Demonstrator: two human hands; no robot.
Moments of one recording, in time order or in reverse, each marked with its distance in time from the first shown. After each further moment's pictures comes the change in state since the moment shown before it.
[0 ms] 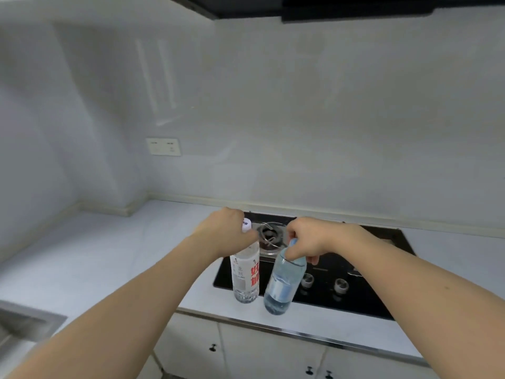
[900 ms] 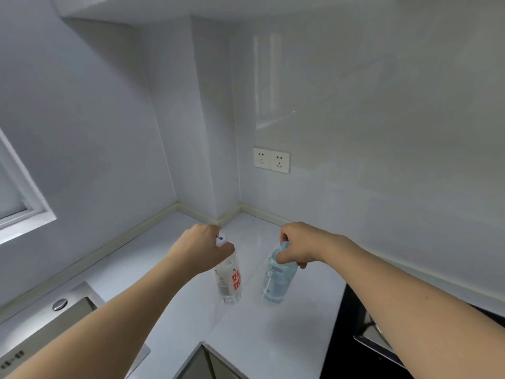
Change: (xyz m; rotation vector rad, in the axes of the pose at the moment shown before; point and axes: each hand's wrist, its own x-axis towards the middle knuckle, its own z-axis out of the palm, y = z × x) left_hand 0.082 -0.349 -0.043 -0.003 0.153 -0.540; right_hand 0.313 -0.248 -0.010 -0.041 -0.049 -0.298
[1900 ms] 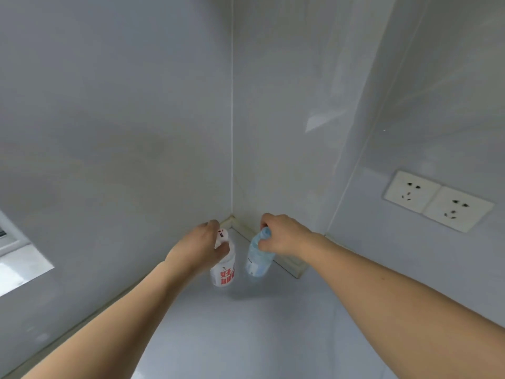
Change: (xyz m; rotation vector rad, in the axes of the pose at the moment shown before) left_hand 0.340 -0.335 0.041 -0.087 -0.036 -0.067; right_hand 0.477 -0.225 0.043 -0.095 -0.002 -0.197
